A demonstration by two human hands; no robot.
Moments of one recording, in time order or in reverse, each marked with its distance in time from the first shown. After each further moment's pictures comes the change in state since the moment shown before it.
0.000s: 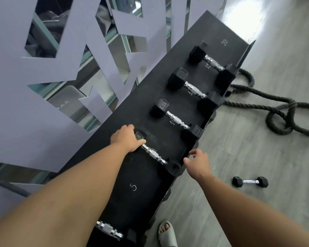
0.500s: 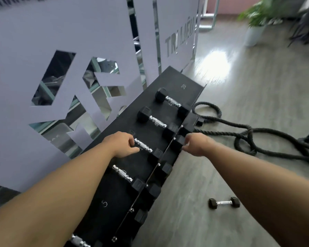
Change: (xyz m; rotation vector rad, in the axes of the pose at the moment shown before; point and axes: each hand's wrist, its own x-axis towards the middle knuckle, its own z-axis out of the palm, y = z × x) left_hand -0.150 0.165 -0.123 0.094 -0.011 0.256; right_hand -0.029 -0.032 -0.297 -0.664 -0.043 -0.390
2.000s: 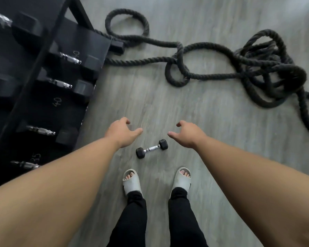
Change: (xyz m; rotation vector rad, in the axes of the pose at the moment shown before) left_hand 0.264 0.471 0.356 -0.334 -0.348 -0.059; right_hand 0.091 0.524 0.178 0.355 -0.289 0.491
